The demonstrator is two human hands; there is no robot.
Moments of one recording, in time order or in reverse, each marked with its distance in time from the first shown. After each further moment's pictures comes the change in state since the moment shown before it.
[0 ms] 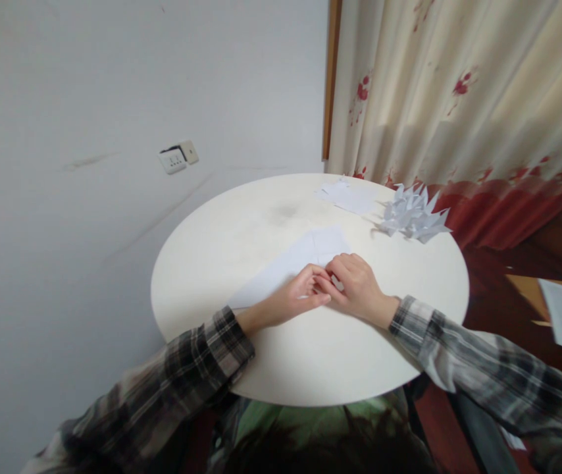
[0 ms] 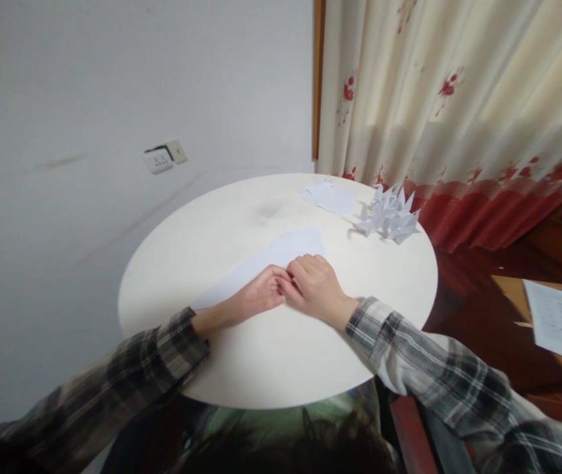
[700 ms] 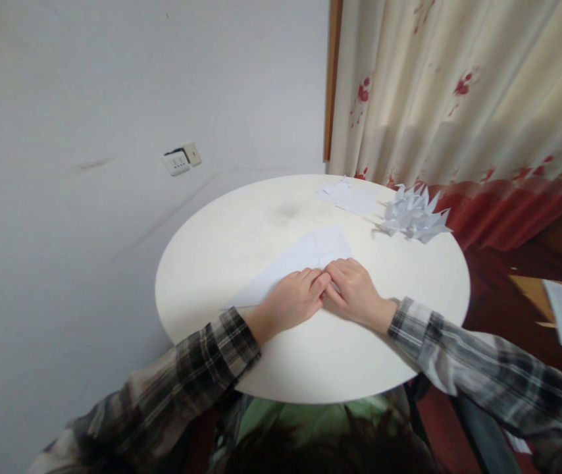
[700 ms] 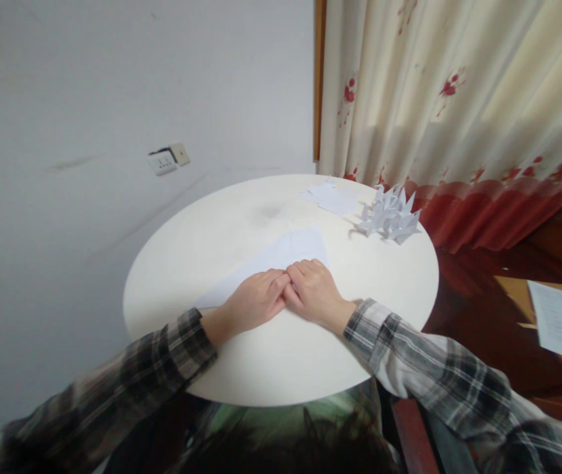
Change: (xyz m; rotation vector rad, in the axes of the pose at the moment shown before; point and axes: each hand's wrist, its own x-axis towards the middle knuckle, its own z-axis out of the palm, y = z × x) left_hand -0.002 -0.002 -0.003 1.330 0.065 0.260; right_hand 0.004 -0.009 0.001 0.014 -0.105 0.049
